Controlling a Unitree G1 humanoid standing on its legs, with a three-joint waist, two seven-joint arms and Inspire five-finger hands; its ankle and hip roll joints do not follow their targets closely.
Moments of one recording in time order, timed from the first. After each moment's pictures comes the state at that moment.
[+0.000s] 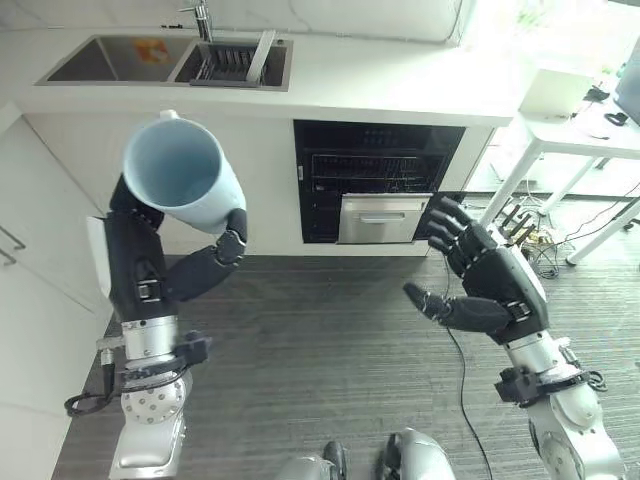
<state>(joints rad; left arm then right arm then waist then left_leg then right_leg) 0.01 0.45 0.14 -0.20 -0.07 -0.50 0.26 0.21 -0.42 -0.05 -0.36 0.50 -0.17 0.22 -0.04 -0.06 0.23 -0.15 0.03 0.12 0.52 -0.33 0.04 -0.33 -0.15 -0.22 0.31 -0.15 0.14</state>
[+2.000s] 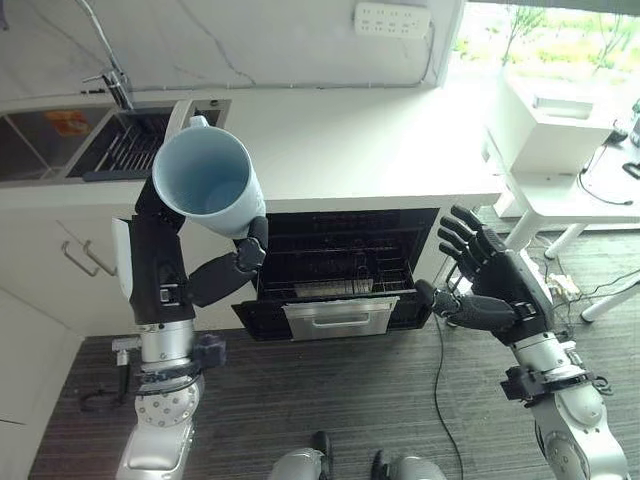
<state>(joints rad) 0.09 0.42 0.08 -0.24 -0.03 -0.51 0.32 0.19 -0.42 -0.04 -0.34 0.51 -0.14 0.18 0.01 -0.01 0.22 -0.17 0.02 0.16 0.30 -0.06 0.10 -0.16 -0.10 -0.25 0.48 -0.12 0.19</state>
